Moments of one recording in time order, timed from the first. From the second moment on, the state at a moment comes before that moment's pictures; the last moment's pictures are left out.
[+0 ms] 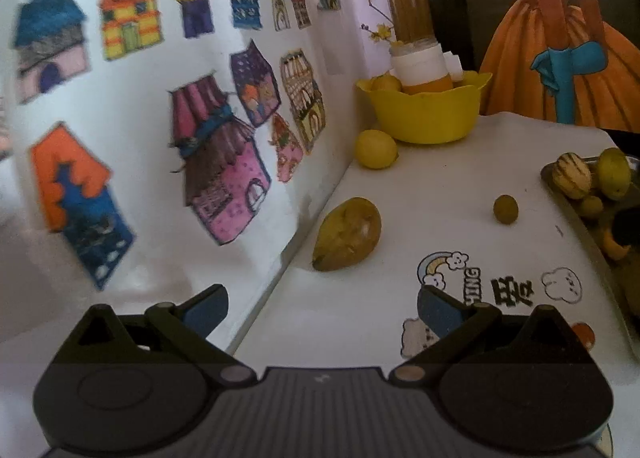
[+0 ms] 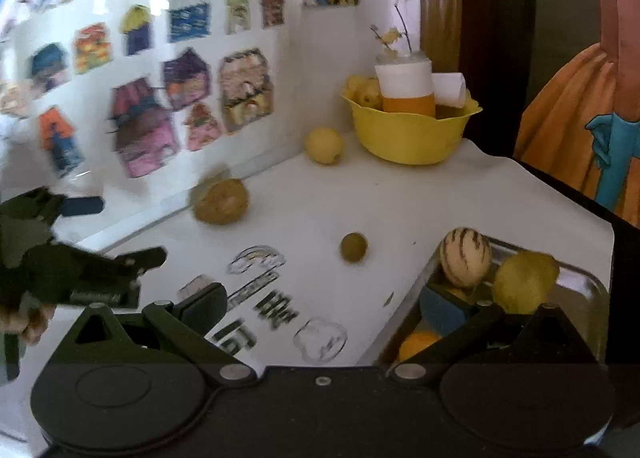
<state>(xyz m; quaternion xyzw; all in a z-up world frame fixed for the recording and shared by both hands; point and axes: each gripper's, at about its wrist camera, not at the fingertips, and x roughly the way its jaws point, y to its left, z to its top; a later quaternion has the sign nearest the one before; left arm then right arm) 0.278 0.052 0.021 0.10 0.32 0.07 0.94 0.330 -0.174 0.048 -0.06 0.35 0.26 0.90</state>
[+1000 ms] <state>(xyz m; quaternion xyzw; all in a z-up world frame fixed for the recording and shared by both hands) 0.371 0.051 -0.021 0.15 0.29 0.02 0.94 0.455 -0.149 -0.015 0.08 0.46 0.23 0.86</state>
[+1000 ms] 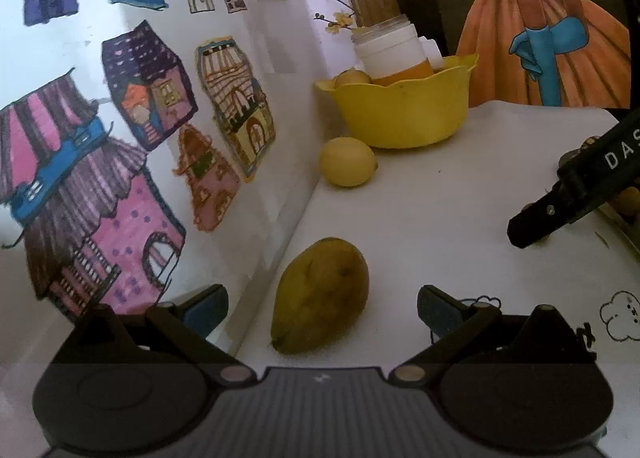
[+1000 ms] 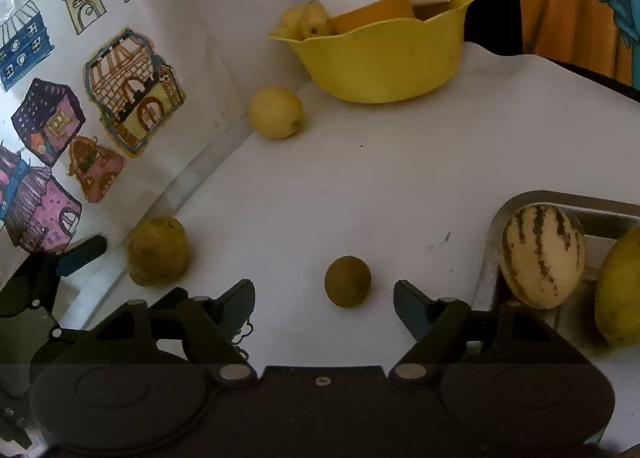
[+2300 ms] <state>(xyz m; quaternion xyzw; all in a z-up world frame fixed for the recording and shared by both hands) 0.388 0.053 -0.030 0.13 0.32 0.01 0.94 0.461 -0.136 -0.020 0.05 0.45 0.23 0.86</state>
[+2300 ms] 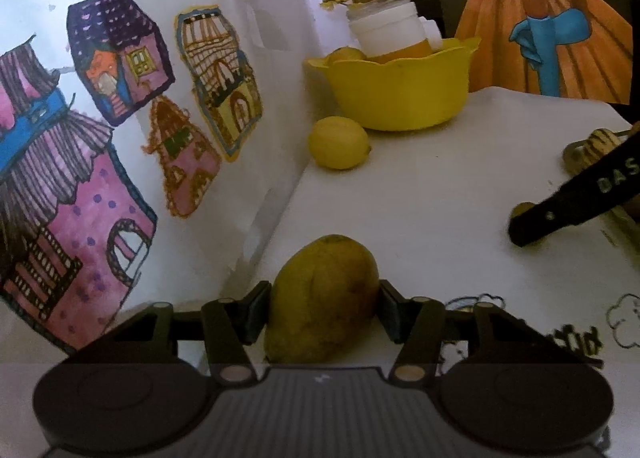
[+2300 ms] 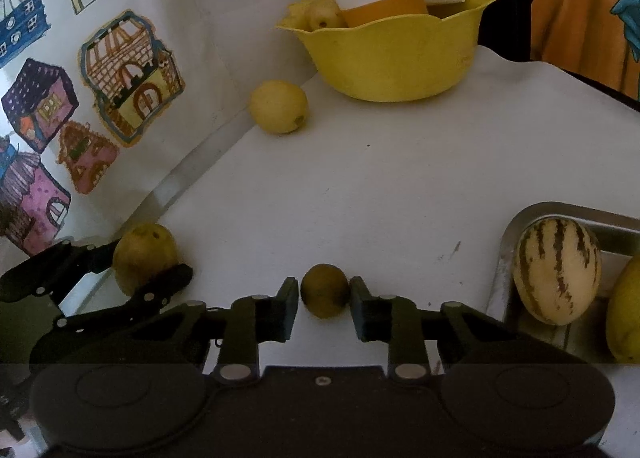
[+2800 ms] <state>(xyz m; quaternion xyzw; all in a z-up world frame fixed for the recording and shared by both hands) 0.352 0.047 -0.026 0.11 0.33 -0.02 0.94 0.452 -0.135 -0.017 0.04 0.45 0.25 0.86</state>
